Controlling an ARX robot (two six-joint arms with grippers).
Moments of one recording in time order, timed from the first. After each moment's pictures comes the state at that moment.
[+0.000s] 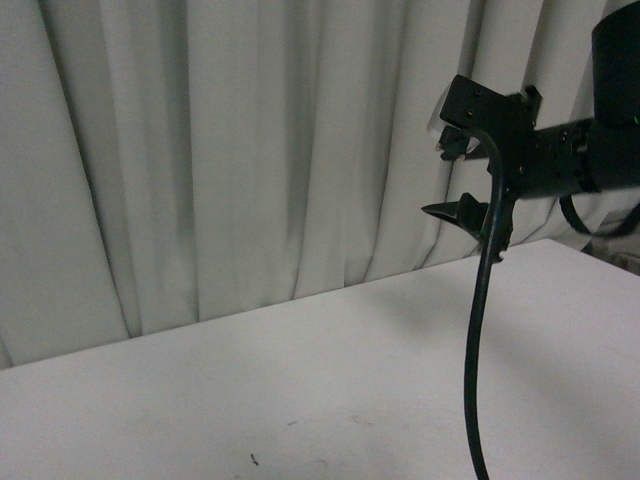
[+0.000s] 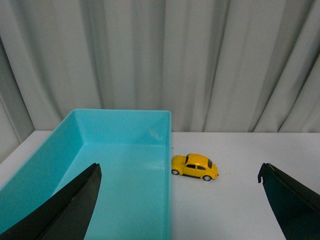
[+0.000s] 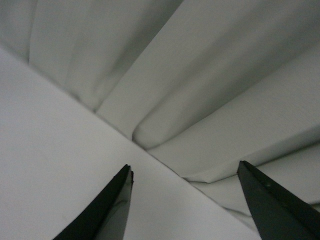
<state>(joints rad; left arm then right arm) 0.00 0.00 0.01 0.00 0.00 0.00 -0.32 1.64 0.87 0.42 -0.46 -0.95</state>
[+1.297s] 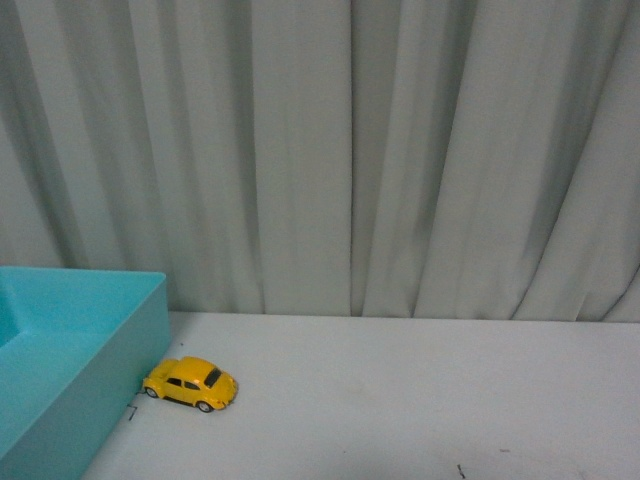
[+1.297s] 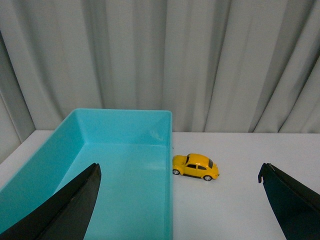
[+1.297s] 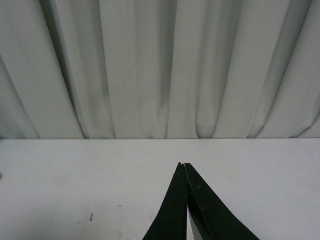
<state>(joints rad) 0.00 0.00 0.01 0.00 0.00 0.00 0.01 0.45 0.06 0.39 0.00 -0.02</state>
